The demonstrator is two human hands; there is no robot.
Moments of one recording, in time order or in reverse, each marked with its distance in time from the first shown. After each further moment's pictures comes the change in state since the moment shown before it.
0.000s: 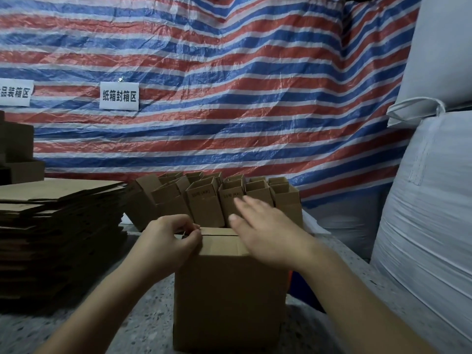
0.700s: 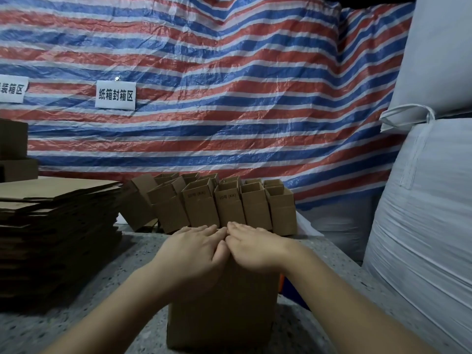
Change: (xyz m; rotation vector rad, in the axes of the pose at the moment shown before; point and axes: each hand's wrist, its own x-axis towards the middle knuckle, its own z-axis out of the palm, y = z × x) left_hand -0.006 0.028 0.029 0.570 -0.289 0.296; right_hand 0.002 -0.010 0.002 -0.065 -0.336 0.027
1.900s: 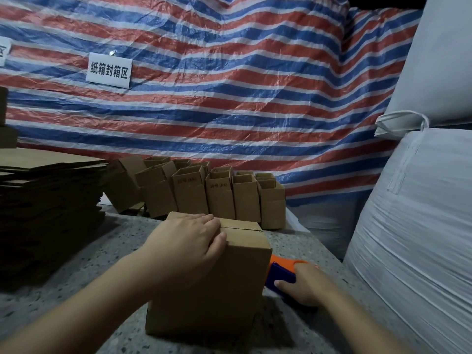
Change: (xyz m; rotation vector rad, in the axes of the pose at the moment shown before) left_hand -0.001 0.007 0.006 0.020 0.135 0.071; right_hand -0.013 0.167 0.080 -0.087 0.063 0.497
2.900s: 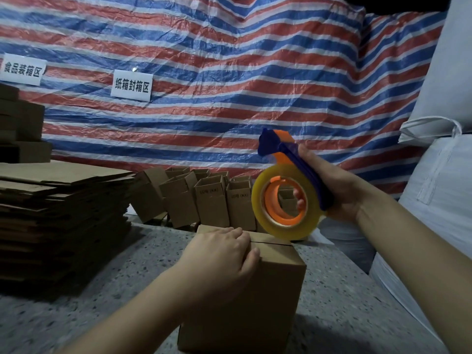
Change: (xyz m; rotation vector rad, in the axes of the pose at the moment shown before) left_hand -0.003 0.001 -0.006 -0.009 0.010 0.022; right_hand -0.049 -0.099 -0.193 1.395 -0.159 -0.421
